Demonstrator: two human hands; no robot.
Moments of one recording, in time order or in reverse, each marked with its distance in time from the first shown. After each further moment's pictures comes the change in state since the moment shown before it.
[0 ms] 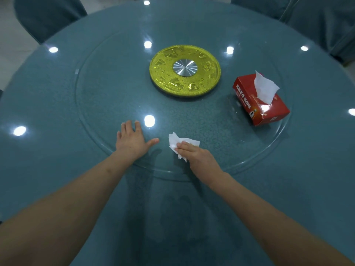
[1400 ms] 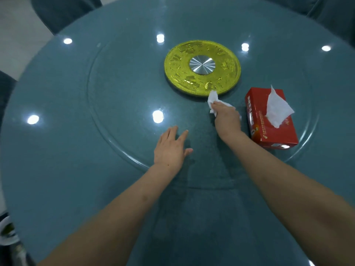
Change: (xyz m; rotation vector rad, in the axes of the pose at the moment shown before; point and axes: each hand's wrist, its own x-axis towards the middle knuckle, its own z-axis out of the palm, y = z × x) left_hand -0.028 0.064 0.021 -0.122 0.111 0.263; right_hand 0.129 0.080 -0.035 -0.036 0.031 0.429
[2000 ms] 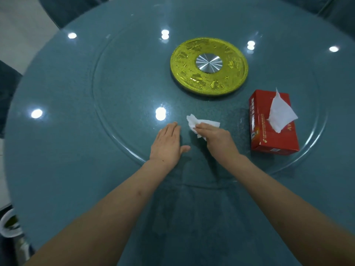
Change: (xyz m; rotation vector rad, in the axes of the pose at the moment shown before) left_hand 0.005 -0.024 -0.006 -0.030 0.018 0.007; right_hand -0.070 -0.021 0.030 0.039 0.021 -0.393
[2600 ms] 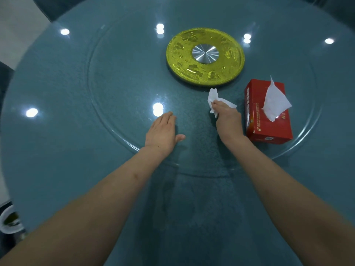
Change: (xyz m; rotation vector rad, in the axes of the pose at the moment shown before) left_hand 0.004 -0.011 -0.005 0.015 -0.027 0.010; right_hand 0.017 0.025 -0.012 0.067 0.079 0.382
